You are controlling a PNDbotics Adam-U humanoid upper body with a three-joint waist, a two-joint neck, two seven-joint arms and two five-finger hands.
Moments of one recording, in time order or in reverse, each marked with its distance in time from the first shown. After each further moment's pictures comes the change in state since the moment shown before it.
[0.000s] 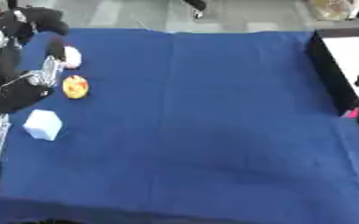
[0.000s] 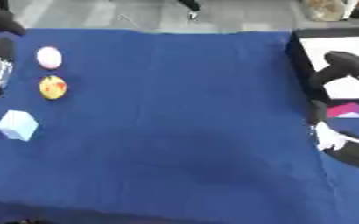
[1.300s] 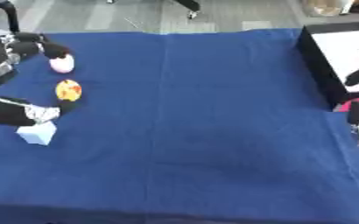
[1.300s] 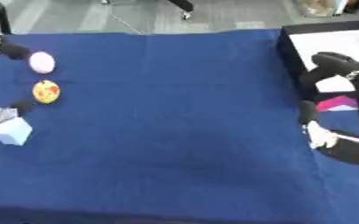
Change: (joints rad) left arm 0.051 0.428 -0.081 0.073 -0.427 -0.085 -0.241; right arm 0.009 -0.012 0.000 0.014 0.009 -0.014 0.018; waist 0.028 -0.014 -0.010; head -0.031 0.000
